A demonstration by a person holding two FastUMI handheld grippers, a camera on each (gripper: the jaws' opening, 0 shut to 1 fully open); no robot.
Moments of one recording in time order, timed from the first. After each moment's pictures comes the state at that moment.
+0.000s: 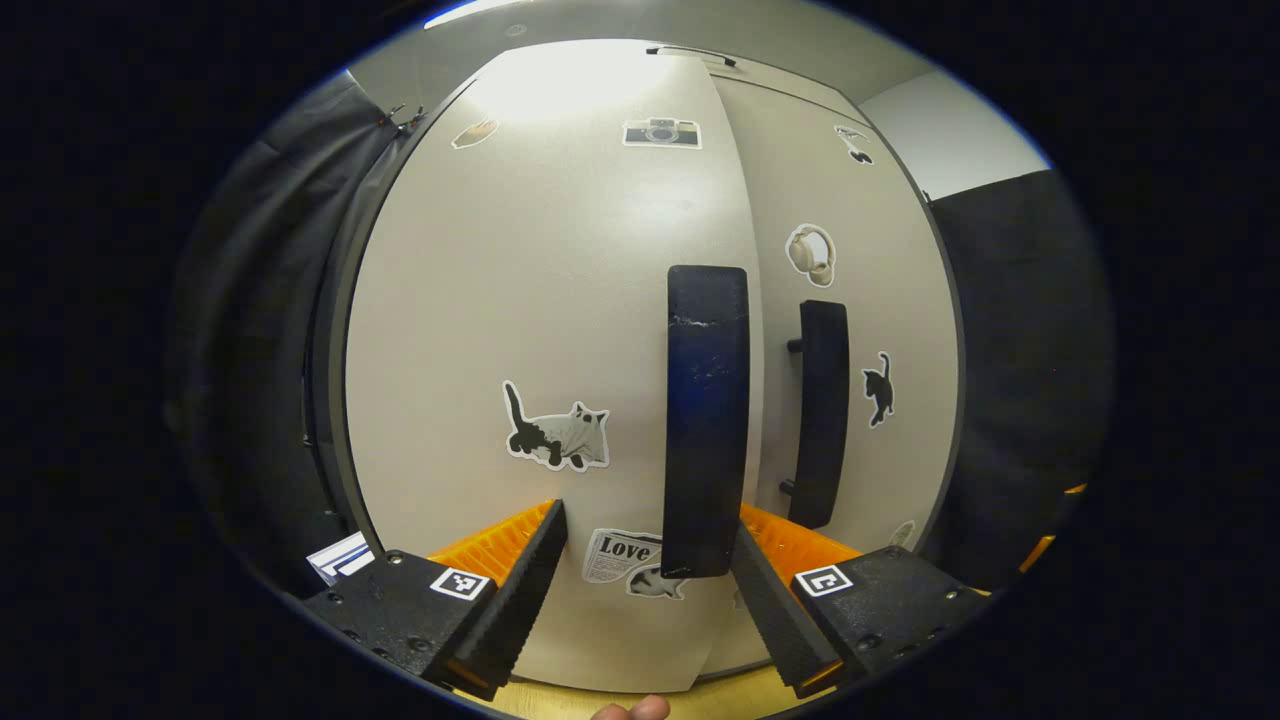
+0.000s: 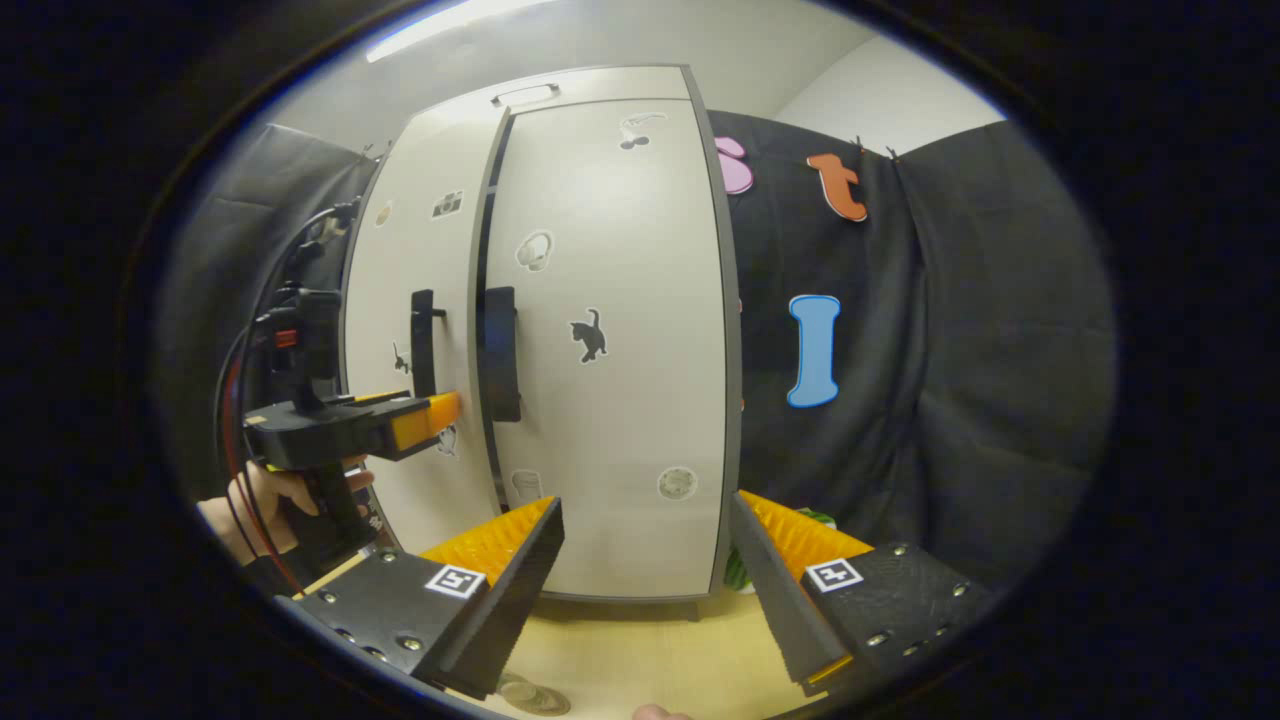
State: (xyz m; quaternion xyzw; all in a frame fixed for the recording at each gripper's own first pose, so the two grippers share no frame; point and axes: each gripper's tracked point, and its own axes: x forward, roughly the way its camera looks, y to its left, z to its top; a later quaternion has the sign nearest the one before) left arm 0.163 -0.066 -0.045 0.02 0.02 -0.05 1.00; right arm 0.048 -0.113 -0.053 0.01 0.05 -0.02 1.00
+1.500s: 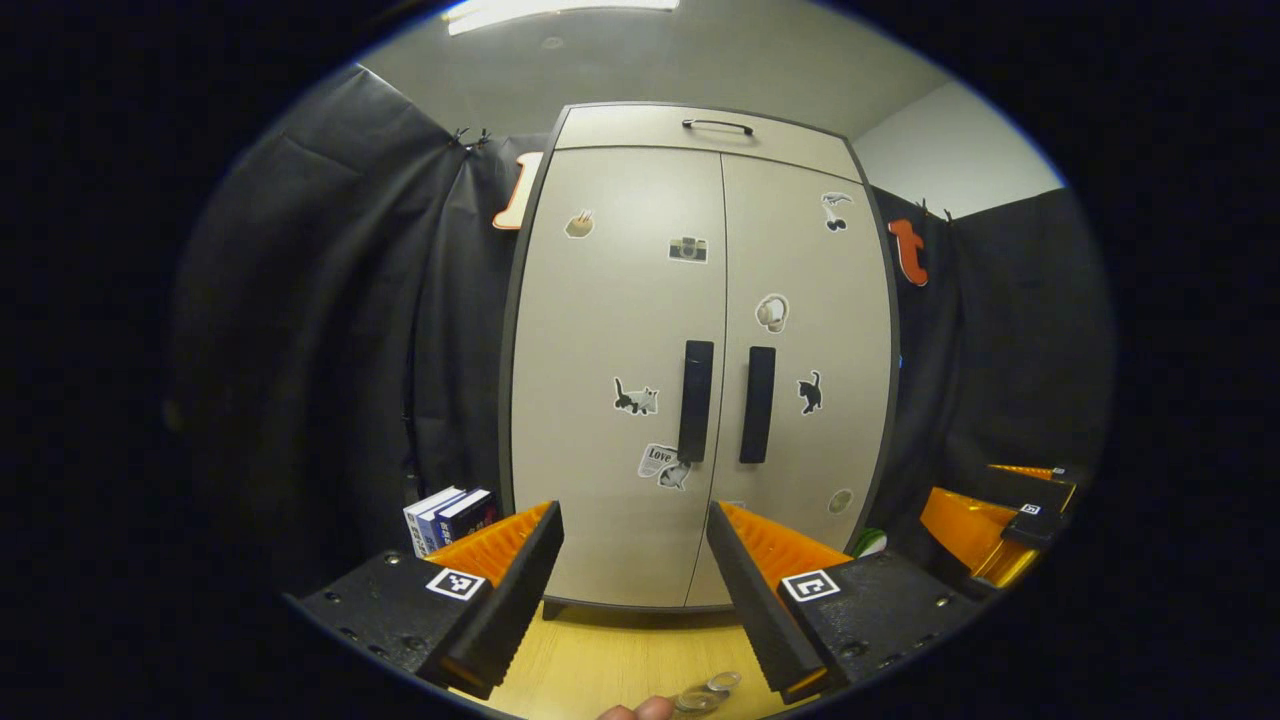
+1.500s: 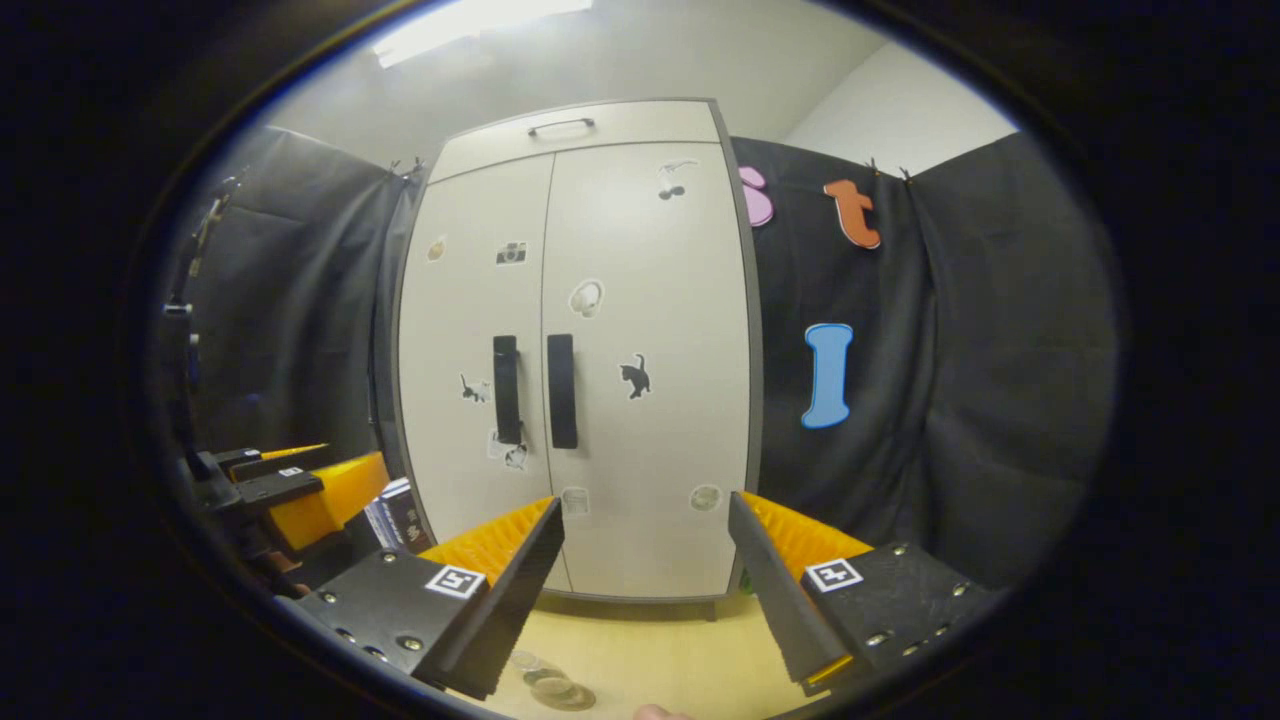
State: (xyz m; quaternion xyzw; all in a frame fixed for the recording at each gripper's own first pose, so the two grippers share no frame) left arm -0.034 -0.043 -0.011 -0.01 0.05 0.01 1.00; right arm 0.010 -0.081 -0.007 0.00 0.03 0.02 1.00
